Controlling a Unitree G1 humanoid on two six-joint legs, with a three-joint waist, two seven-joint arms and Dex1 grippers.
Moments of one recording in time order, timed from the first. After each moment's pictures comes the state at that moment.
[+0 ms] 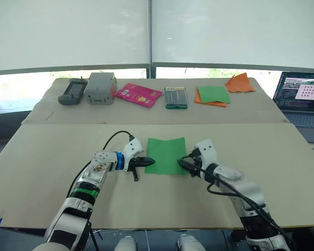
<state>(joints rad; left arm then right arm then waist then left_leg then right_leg) -0.57 0.38 -0.19 0.52 -0.08 0.09 -1.12 -0.32 -0.30 0.06 -0.16 0.22 0.76 0.35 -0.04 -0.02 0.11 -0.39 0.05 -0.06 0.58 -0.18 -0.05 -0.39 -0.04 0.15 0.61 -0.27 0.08</state>
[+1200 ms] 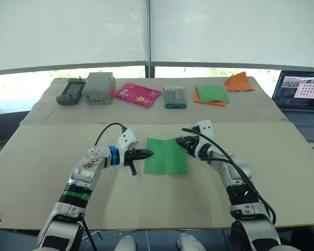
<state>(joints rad) -0.52 0.44 -0.13 0.25 -0.21 0.31 -1.07 -0.57 -0.19 -0.03 0.24 0.25 0.62 0.41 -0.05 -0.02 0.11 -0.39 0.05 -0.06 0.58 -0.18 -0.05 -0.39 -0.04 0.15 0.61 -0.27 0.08</state>
